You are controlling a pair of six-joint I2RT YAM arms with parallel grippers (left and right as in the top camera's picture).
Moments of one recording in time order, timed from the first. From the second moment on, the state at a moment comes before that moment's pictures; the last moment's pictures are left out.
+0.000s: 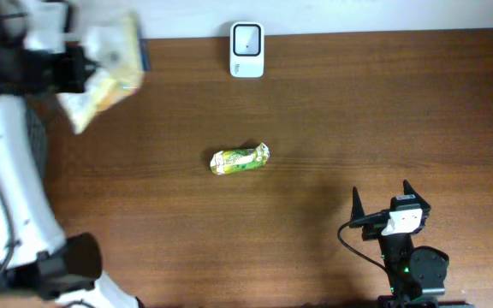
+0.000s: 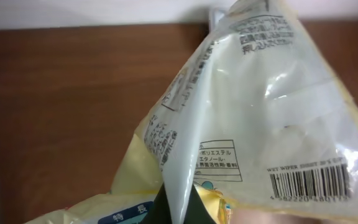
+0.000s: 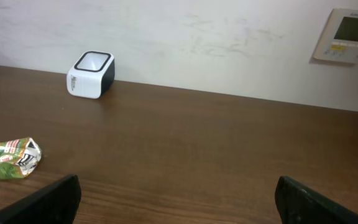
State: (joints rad) left arm 0.20 1.87 2.35 -1.46 0.46 0.24; right arm -0.01 0.02 0.01 -0.07 -0.07 -0.10
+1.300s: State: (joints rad) left arm -0.59 2.46 2.39 -1.31 0.21 0.23; right arm -0.01 0.02 0.01 -0.07 -0.07 -0.10
